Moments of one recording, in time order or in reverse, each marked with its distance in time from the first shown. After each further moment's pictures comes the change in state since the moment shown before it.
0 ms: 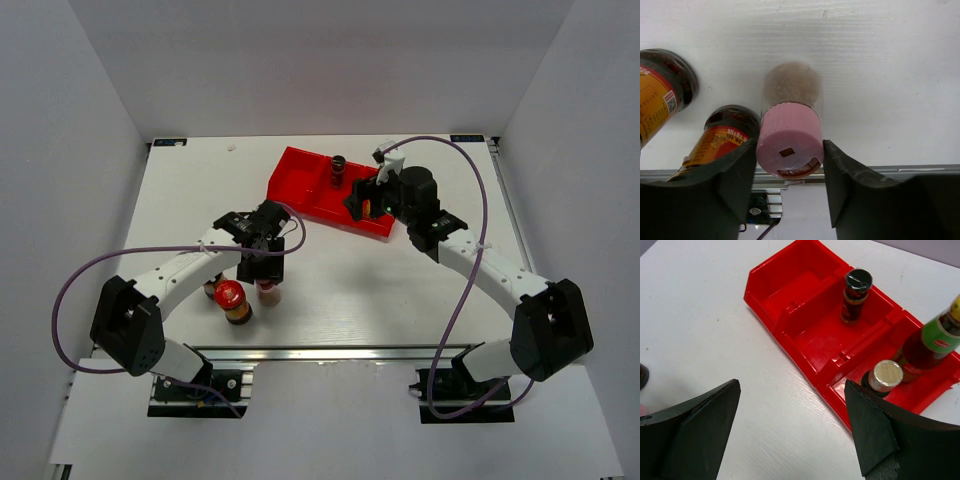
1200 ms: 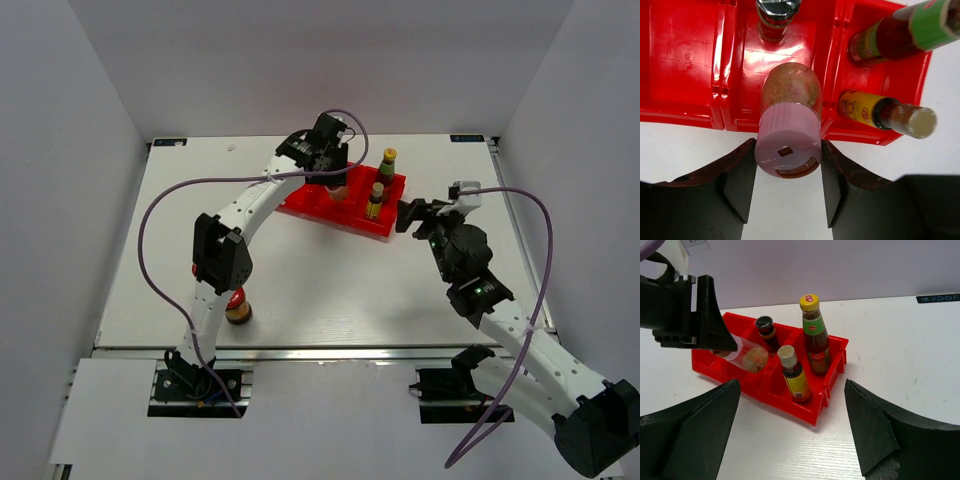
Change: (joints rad) left arm 0.000 0.777 1.155 0.089 0.003 0.146; right arm 0.001 -0.561 -0.422 0.179 0.475 0.105
